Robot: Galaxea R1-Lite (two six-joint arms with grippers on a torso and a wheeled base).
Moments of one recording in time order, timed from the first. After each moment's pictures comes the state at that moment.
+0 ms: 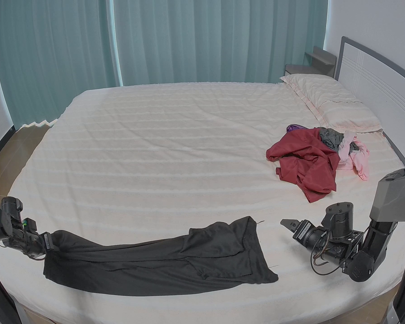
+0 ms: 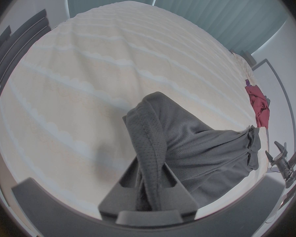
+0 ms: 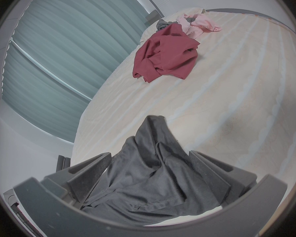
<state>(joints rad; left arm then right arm) 0.53 2.03 -0.61 -0.29 -0.36 0.01 0.39 2.16 -0.33 -1.28 -0.13 0.92</state>
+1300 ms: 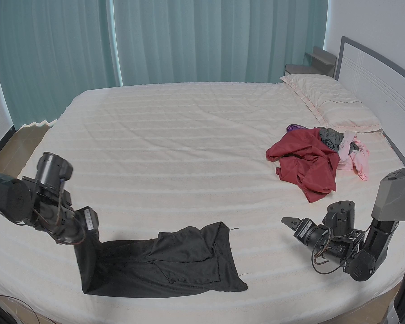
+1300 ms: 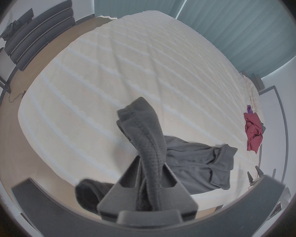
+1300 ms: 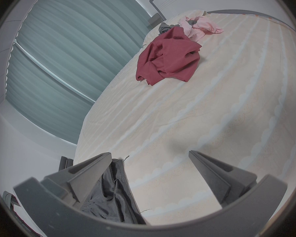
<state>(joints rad) -0.15 1.67 -0.79 0.14 -0.01 -0.54 0.39 2.14 -0.33 -1.28 -0.13 0.92</state>
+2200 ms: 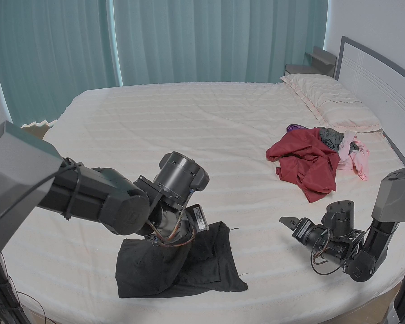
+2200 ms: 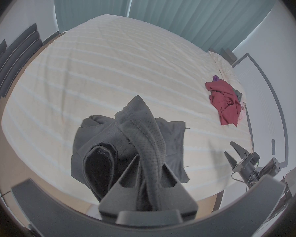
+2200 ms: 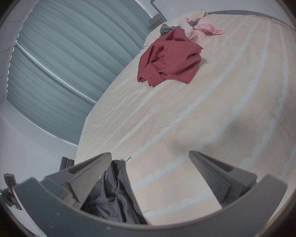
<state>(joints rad) -0.70 2.02 -1.21 0.14 0.16 -0.88 0.41 2.13 -0.33 -1.28 -0.13 0.92</state>
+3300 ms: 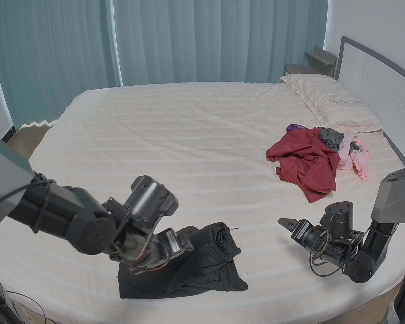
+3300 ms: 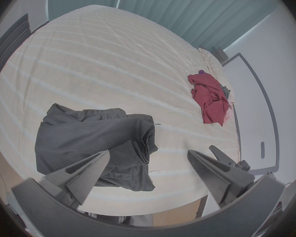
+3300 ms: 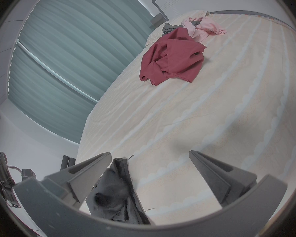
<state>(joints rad) -0.66 1.91 -0.96 0.11 0.03 -1.05 0.42 2.13 -0.33 -1.28 -0.13 0.92</state>
